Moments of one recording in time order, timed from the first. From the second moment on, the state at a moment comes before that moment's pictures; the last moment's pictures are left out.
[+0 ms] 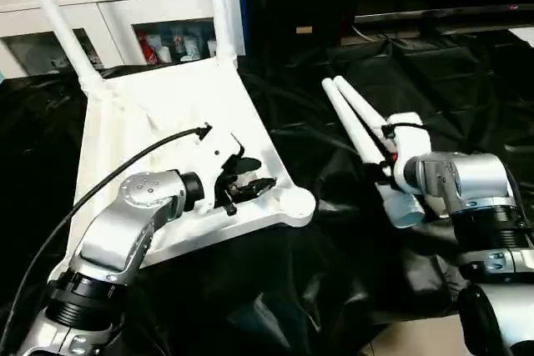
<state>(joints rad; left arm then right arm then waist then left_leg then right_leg) -0.38 0.41 -0.20 -0.10 -0.22 0.59 -0.76 -0.70 -0.34 -0.05 0.42 0.08 1.09 0.38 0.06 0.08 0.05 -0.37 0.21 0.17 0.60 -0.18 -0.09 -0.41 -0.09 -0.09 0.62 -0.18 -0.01</state>
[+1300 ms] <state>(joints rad) -0.73 0.10 0.05 0.24 -0.39 0.71 -0.51 -0.54 -0.13 -0.30 0.23 0.49 0.74 0.72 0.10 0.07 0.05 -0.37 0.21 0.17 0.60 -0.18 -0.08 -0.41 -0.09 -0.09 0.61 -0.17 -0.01</state>
